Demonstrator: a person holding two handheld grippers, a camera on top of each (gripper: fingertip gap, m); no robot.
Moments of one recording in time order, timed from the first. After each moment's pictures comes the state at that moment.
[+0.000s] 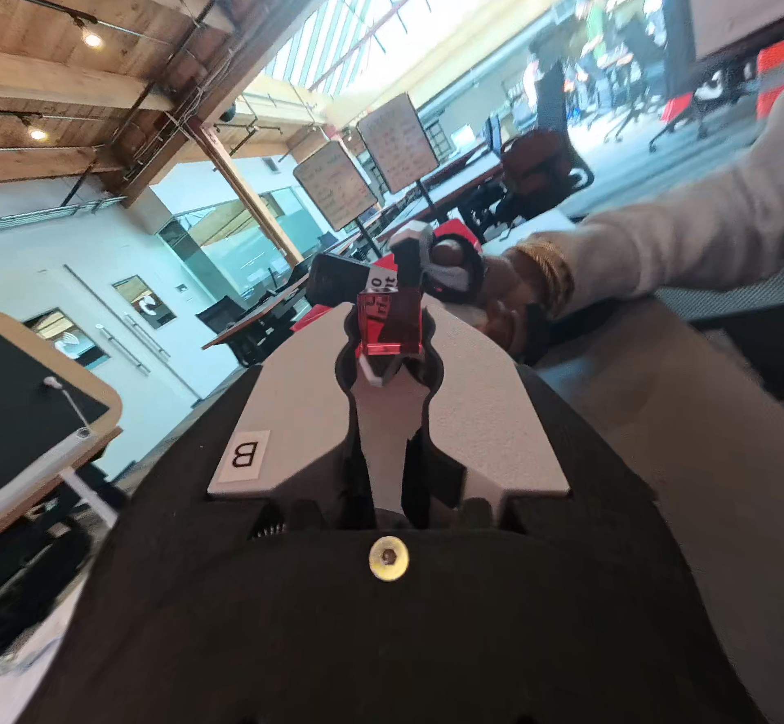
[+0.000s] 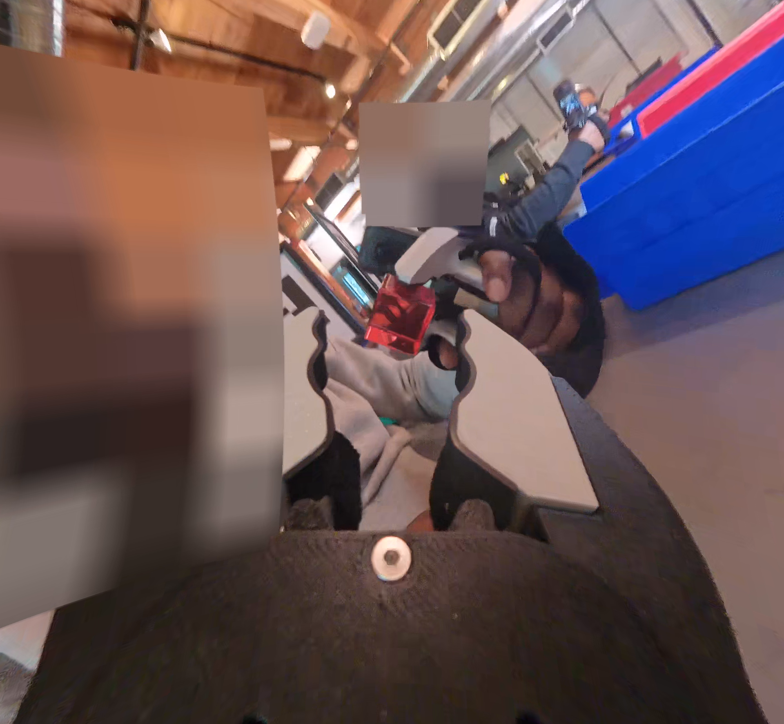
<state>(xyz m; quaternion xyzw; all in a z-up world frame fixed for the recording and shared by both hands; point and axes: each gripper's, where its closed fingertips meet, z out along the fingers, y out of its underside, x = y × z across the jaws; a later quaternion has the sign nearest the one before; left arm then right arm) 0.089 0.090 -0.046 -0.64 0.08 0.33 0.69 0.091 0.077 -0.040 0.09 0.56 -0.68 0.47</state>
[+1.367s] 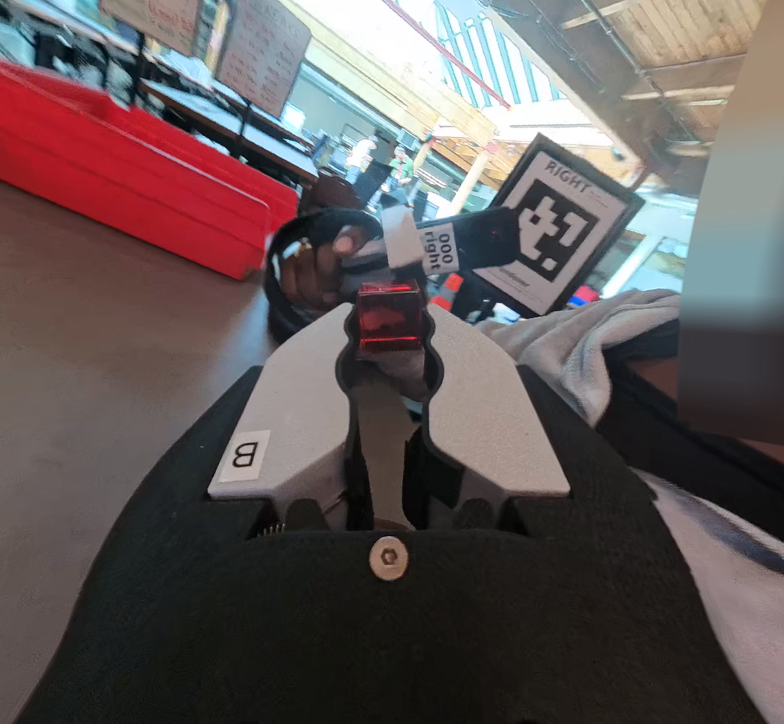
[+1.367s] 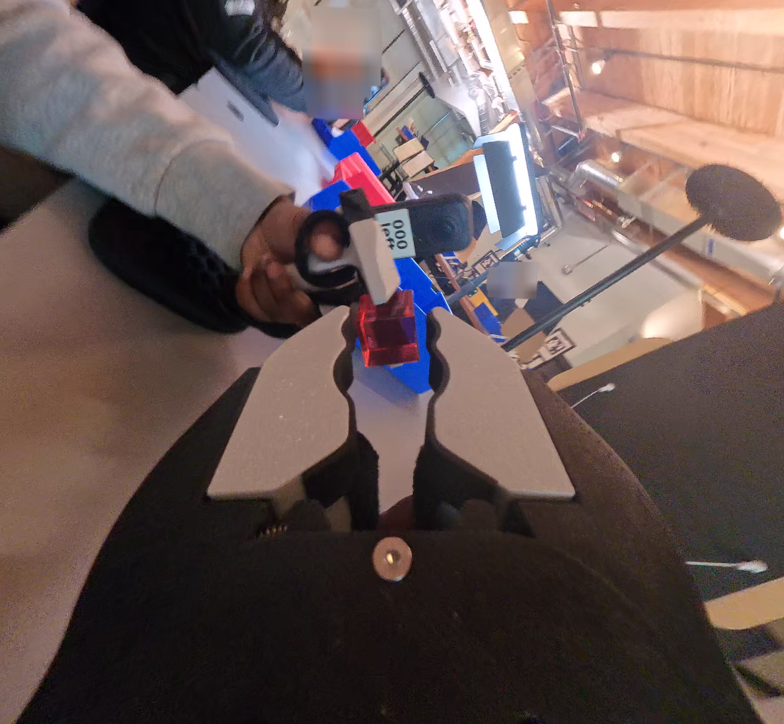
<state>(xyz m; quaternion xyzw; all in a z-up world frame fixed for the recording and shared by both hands) 0.098 0.088 -0.054 -0.64 -0.15 -0.19 0.73 0.100 0.069 -0.051 -0.27 0.63 -0.63 -0.35</state>
